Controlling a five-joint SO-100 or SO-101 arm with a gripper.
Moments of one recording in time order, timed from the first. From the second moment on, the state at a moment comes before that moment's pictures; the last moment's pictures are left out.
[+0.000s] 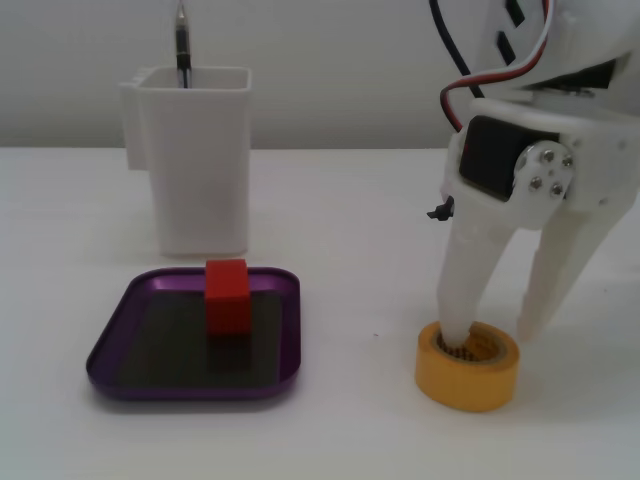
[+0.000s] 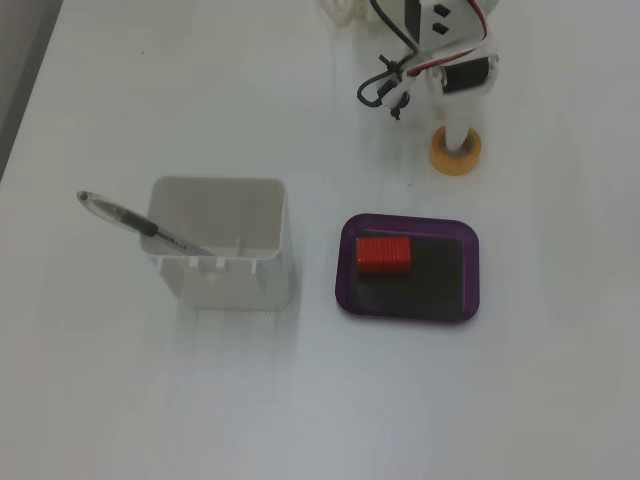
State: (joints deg) arm -19.3 107.4 122.7 56.2 -1.4
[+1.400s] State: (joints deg) arm -13.1 91.7 83.9 55.3 7.5
